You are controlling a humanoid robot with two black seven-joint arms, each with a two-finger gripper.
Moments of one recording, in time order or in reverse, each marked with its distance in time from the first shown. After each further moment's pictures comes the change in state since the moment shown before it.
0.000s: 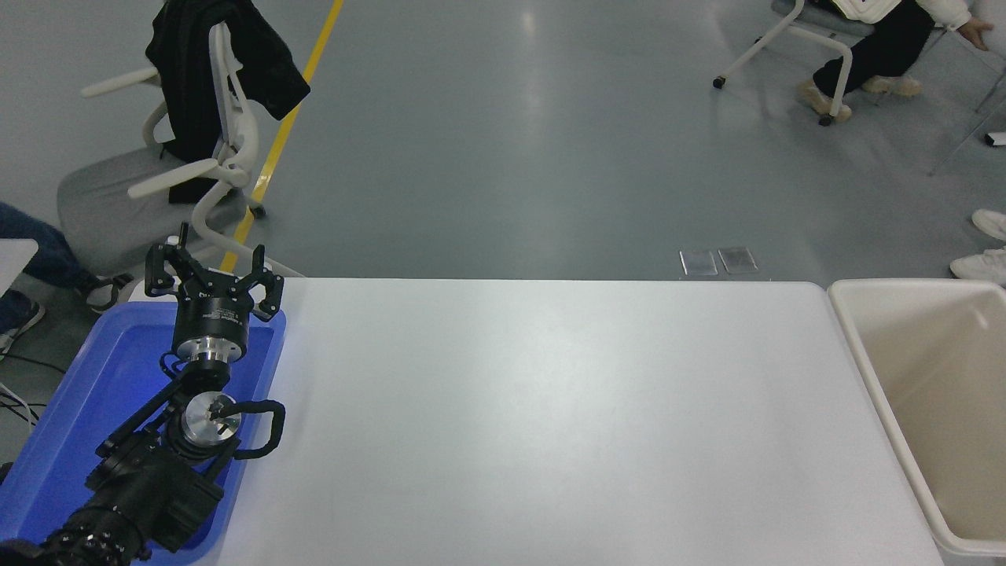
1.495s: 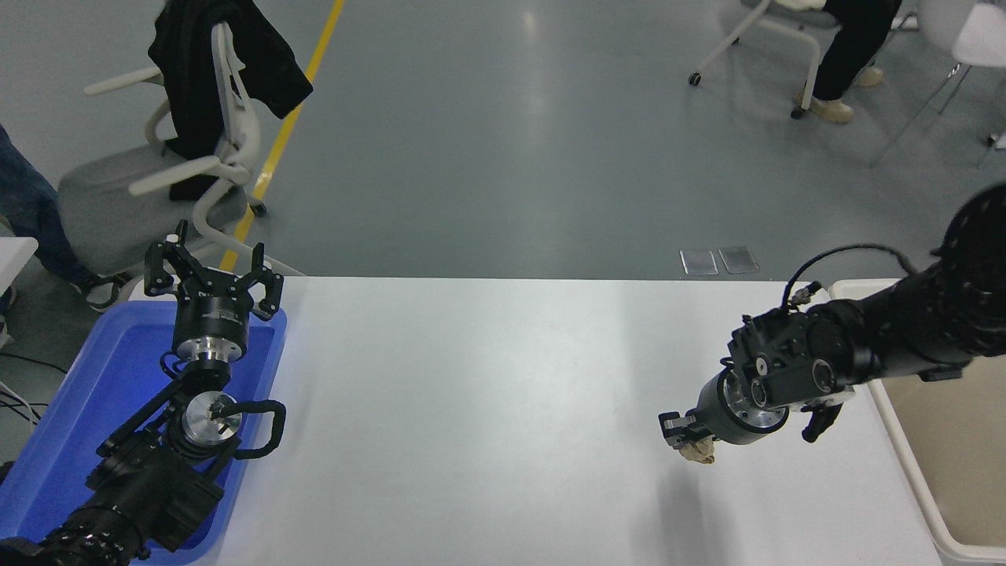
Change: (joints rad) left arm 0.001 0.001 -0.001 0.001 0.002 0.000 0.000; right arm 0.209 0.682 -0.317 0.788 0.514 -0.198 -0.027
